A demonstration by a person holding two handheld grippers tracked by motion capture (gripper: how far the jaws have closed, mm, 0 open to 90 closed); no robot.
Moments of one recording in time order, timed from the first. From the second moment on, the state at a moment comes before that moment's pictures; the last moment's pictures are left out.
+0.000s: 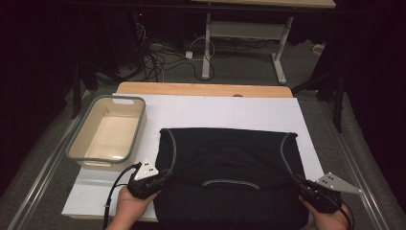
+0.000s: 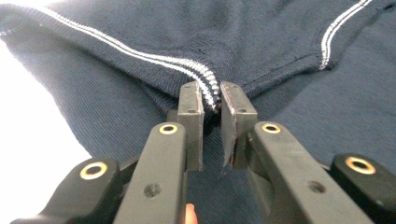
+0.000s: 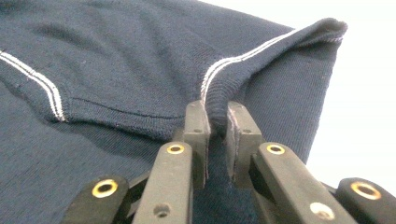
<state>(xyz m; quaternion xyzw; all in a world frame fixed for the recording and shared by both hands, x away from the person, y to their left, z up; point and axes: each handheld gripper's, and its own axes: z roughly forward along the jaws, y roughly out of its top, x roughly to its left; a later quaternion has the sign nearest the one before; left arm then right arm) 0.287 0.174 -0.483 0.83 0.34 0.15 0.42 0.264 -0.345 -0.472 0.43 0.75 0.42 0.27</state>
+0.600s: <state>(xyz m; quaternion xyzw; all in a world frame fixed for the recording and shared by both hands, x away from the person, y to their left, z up) 0.247 0.182 -0.481 0.83 0.33 0.14 0.42 0.223 -0.347 -0.473 0.43 0.76 0.42 0.27</state>
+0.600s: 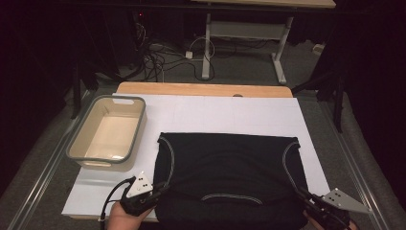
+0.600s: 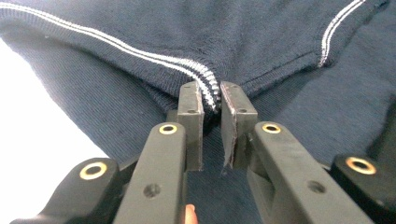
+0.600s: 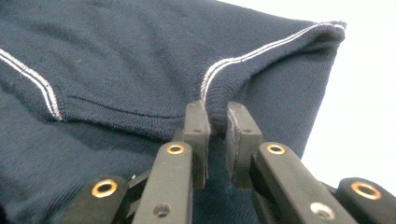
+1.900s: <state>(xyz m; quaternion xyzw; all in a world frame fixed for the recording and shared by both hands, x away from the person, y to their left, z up) 0.218 0.085 -0.488 0.86 0.23 0.07 0.44 0.198 -0.243 -0.481 0.31 0.83 0.43 0.18</state>
